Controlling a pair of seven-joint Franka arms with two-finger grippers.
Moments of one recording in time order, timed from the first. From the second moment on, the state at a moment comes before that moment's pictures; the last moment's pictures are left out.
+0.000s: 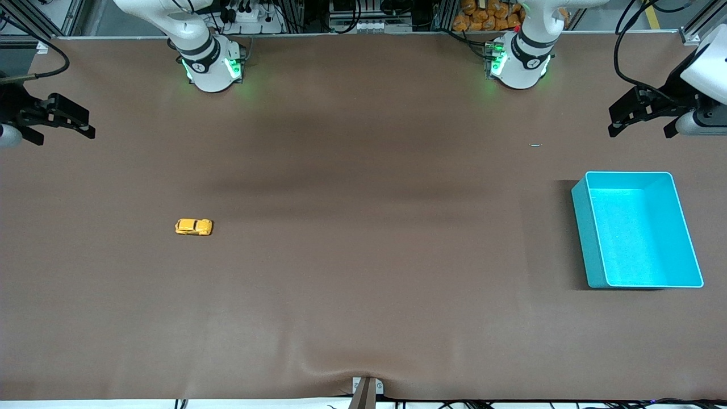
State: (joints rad) left arm -0.03 -0.05 -0.09 -1.53 0.01 1.52 -0.09; right arm 0.13 -0.03 -0.15 -1.54 0.02 1.45 -0.12
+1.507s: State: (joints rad) left arm 0.05 0.05 -0.15 -1.57 0.01 1.66 -0.10; right arm 0.16 -0.04 -0.17 -1.54 0.02 1.47 -0.12
